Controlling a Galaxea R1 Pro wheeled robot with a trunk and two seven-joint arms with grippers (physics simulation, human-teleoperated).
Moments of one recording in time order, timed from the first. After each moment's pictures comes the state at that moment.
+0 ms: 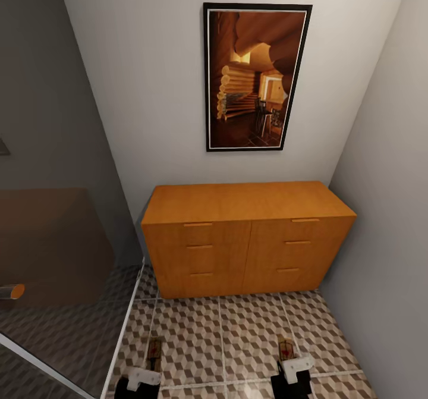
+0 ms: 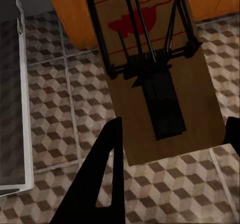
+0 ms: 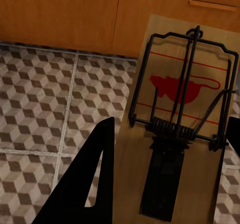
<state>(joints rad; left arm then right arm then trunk) -0.47 -0.02 -0.31 0.07 0.10 -0.61 0.05 -0.24 0.00 0.22 -0.49 0.01 -0.33 -0.17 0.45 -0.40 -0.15</state>
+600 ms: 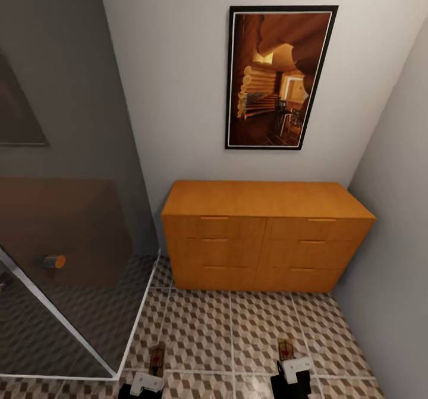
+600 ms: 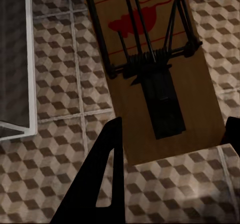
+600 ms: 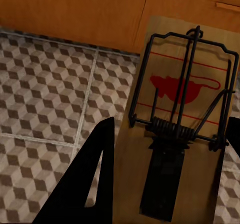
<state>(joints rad) -0.47 -0.03 -0.30 0.08 0.11 -0.50 0.03 -0.24 0.00 0.22 -0.49 0.01 -0.32 -0.17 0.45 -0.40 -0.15</state>
